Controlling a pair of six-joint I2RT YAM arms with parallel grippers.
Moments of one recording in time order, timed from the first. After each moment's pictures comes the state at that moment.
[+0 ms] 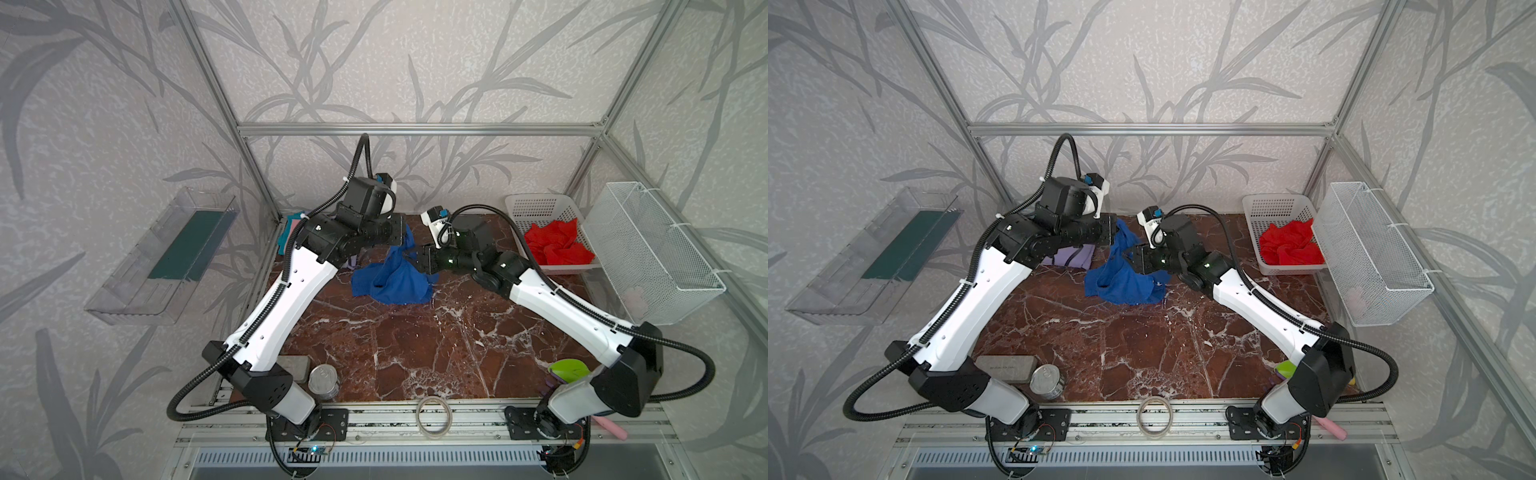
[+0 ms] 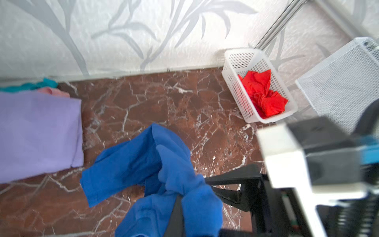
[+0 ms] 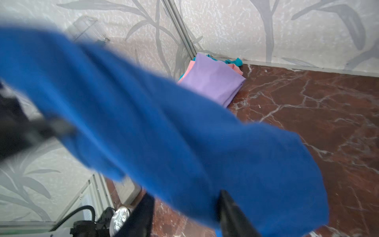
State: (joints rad) left arm -0.58 1.57 2.02 -1.01 -0.01 -0.36; right arm 0.71 1.48 1.36 -0.30 -0.26 0.40
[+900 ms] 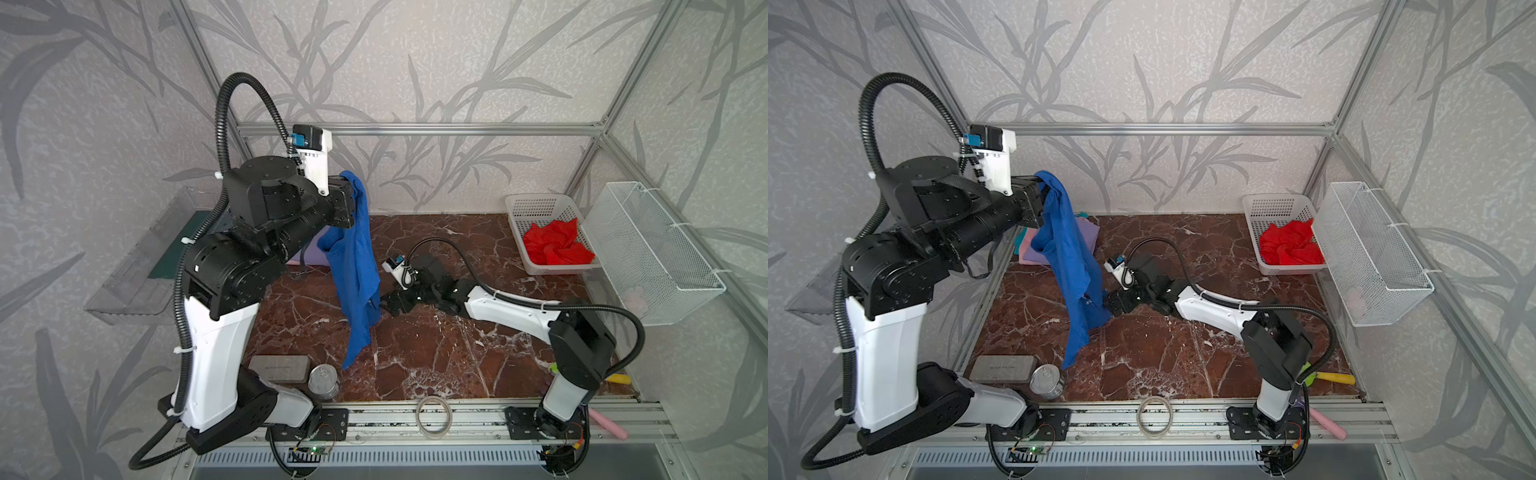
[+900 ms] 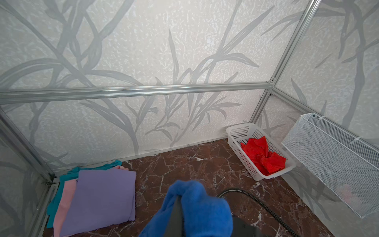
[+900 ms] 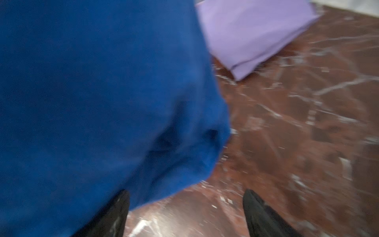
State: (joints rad) left arm -0.58 1.43 2.37 -1.13 -0.21 -0.18; right arm 0.90 1.79 1.24 -0.02 -0.32 0.18
